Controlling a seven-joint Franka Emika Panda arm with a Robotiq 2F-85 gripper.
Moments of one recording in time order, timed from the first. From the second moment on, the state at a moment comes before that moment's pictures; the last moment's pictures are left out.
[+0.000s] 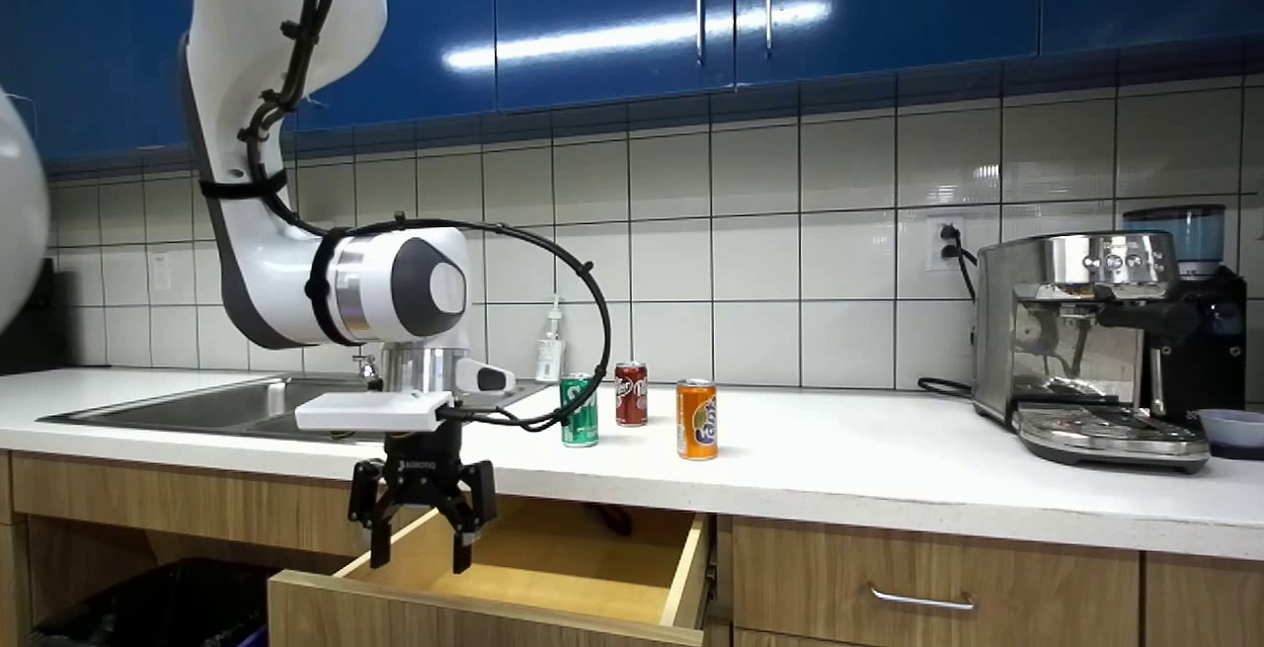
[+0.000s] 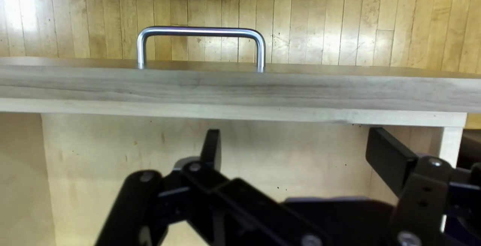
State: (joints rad) arm 0.10 0.18 0.03 -2.53 -0.06 2.56 0.13
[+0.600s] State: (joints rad) arm 0.10 0.13 0.03 -2.45 -0.07 2.49 0.15
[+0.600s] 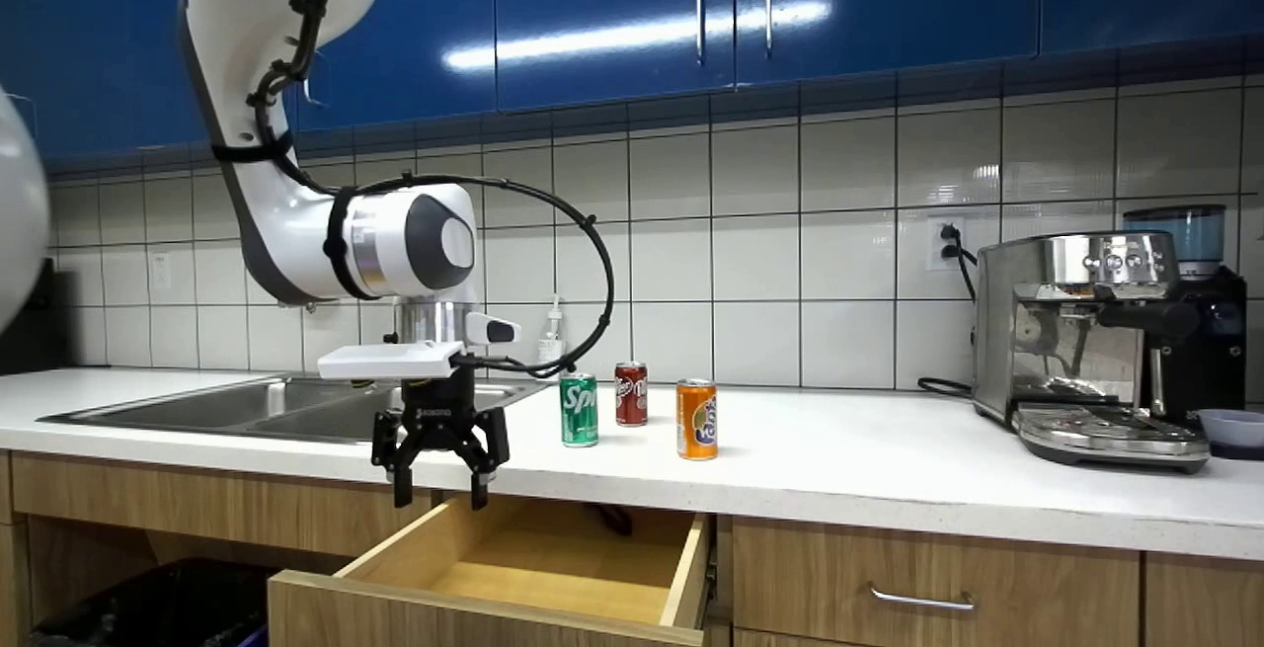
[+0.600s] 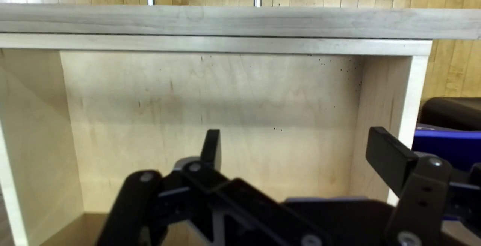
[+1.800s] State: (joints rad) arm 0.07 0.12 -0.02 -2.30 -0.09 2.49 0.15
